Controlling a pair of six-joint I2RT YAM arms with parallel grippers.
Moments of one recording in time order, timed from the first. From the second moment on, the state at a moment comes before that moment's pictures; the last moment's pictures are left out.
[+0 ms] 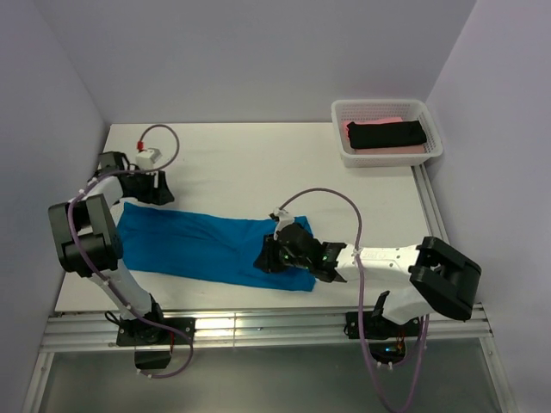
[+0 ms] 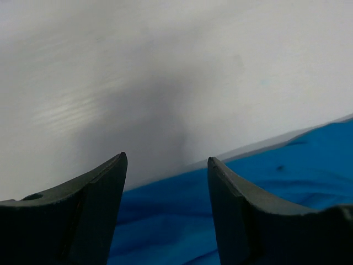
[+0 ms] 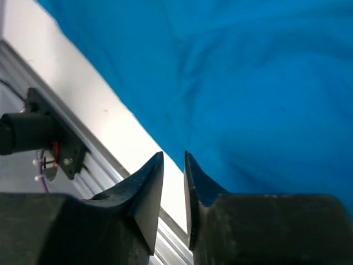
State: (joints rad) left arm 0.25 1.79 1.13 -0.35 0.63 0.41; right arm 1.04 1.38 0.60 0.18 -0.02 0.78
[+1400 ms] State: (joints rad) left arm 0.39 1.75 1.00 -0.31 0.52 0.45; right arm 0.50 2.50 2.20 -0.61 -0.02 0.42
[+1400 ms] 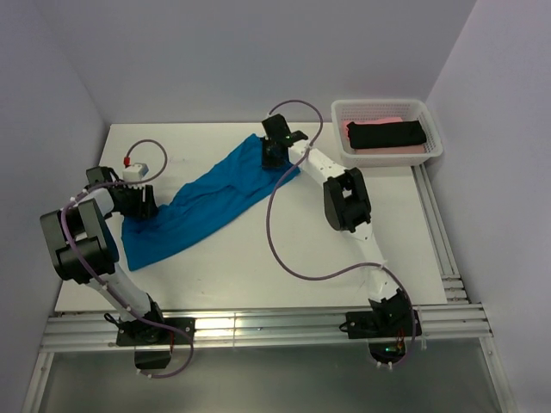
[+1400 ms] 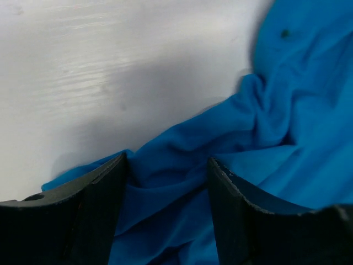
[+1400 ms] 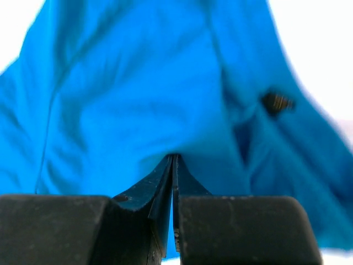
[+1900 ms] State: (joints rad) left arm 0.34 1.73 1.02 -0.41 0.42 0.42; right arm 0.37 2.27 1.79 -0.33 -0.17 0.50
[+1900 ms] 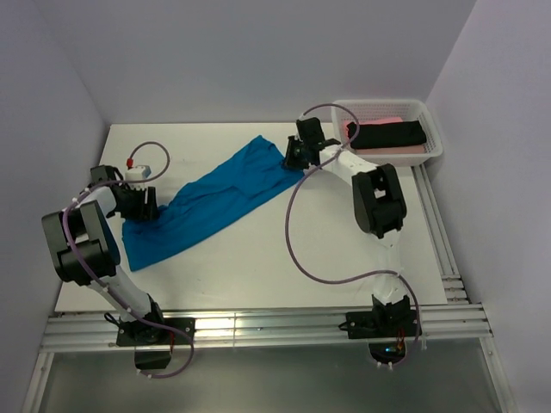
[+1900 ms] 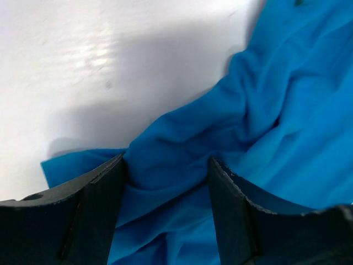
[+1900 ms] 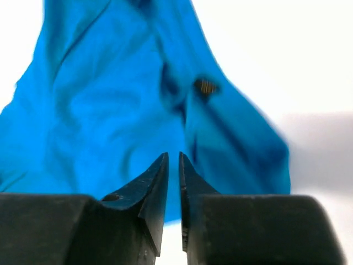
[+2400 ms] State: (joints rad) left arm 0.46 1.71 1.00 -0.43 0.44 0.44; right arm 0.38 1.95 1.30 -0.15 -0.10 0.70
